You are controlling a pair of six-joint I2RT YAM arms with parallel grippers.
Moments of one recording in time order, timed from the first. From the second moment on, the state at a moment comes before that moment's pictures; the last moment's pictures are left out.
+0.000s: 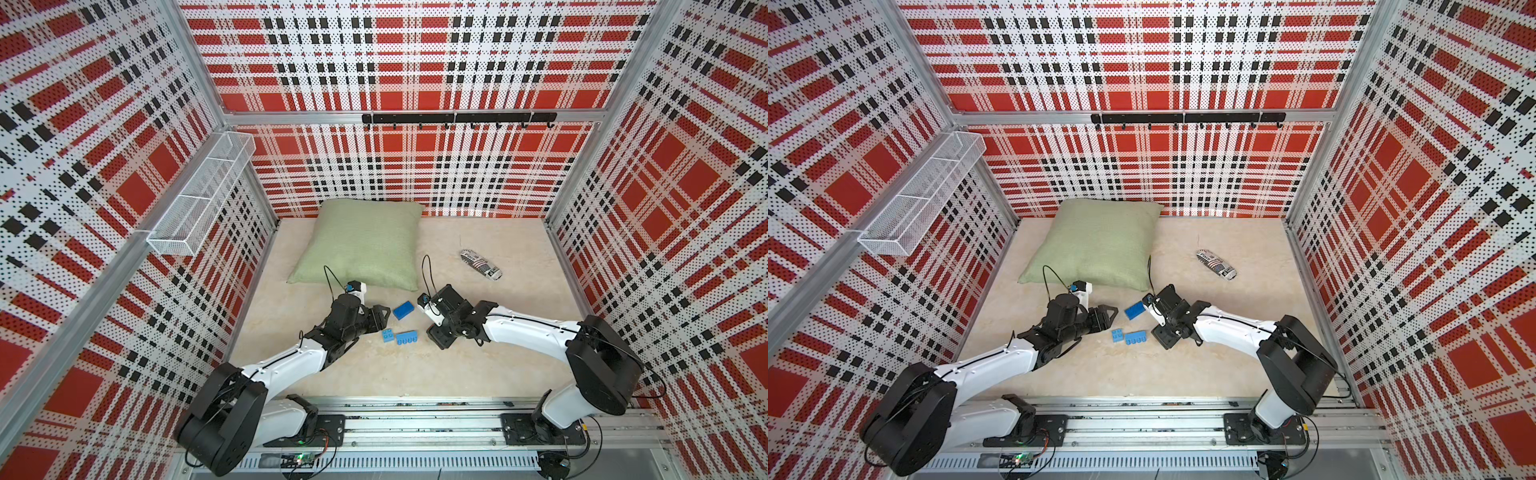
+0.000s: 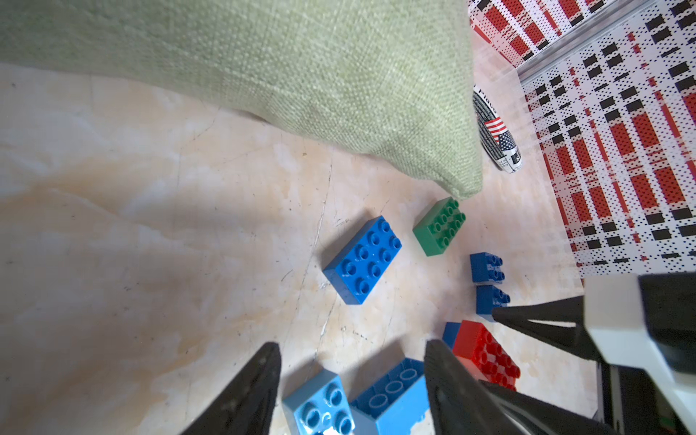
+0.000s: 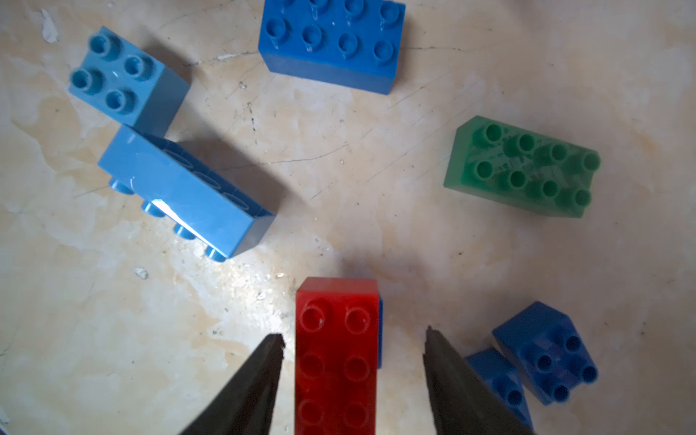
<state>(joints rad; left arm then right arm) -0.49 1.23 0.44 0.19 0.15 -0.67 0.80 1.58 0.91 -0.44 0.04 -0.03</state>
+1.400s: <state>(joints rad) -0.48 1.22 0.44 0.19 0.15 -0.67 0.81 1.63 0.99 -0.53 0.04 -0.05</state>
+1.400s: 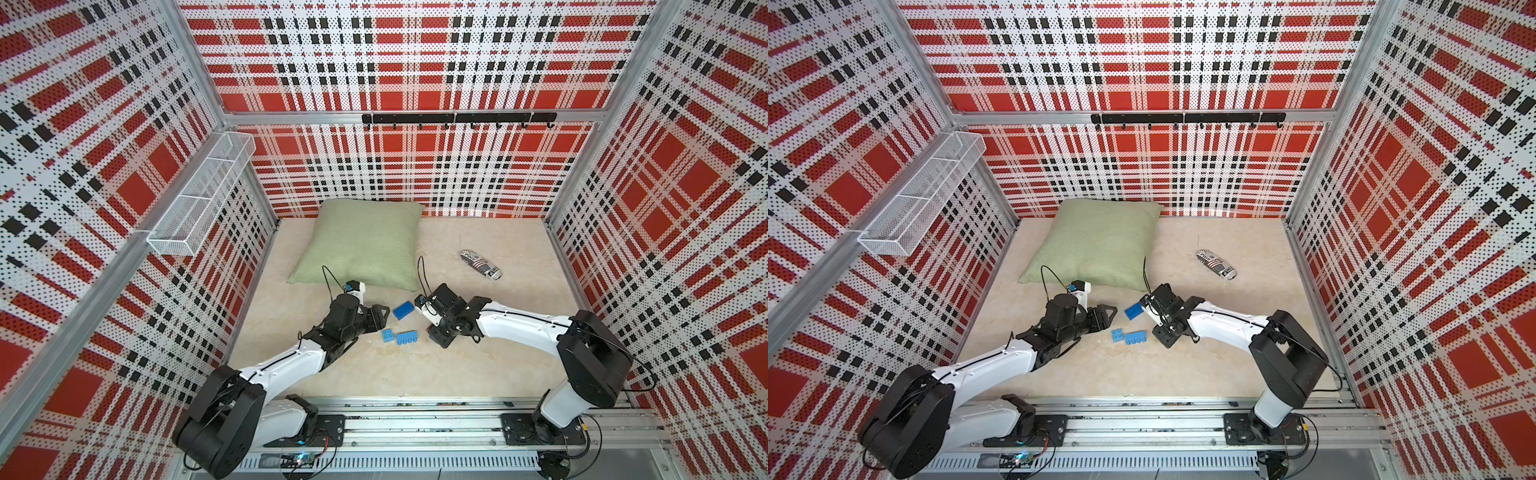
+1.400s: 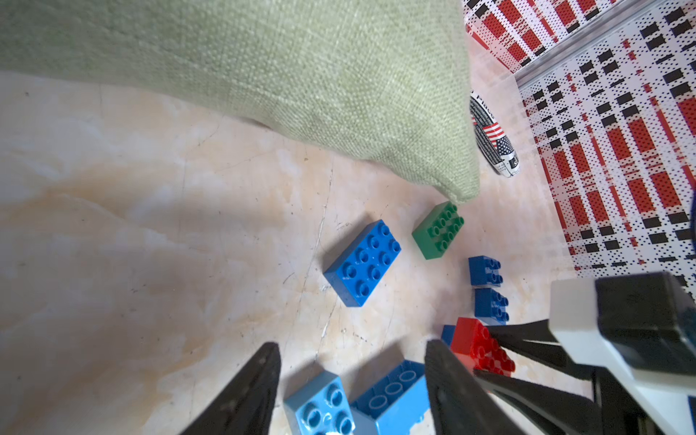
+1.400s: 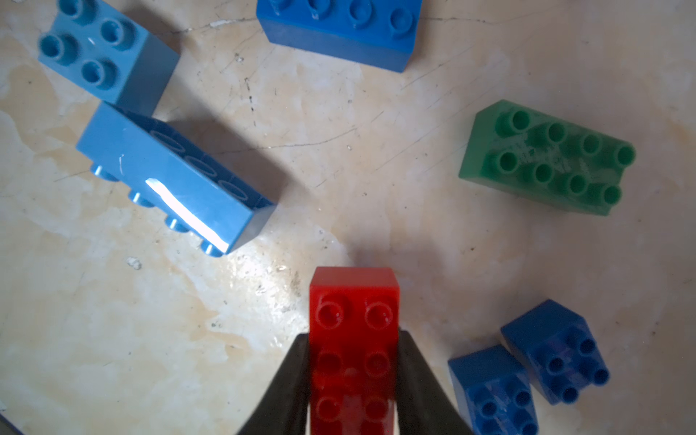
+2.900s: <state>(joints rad) -0.47 1.22 0.43 0.19 0.15 -0.67 0.87 1.73 1.02 -0.56 0.09 0.16</state>
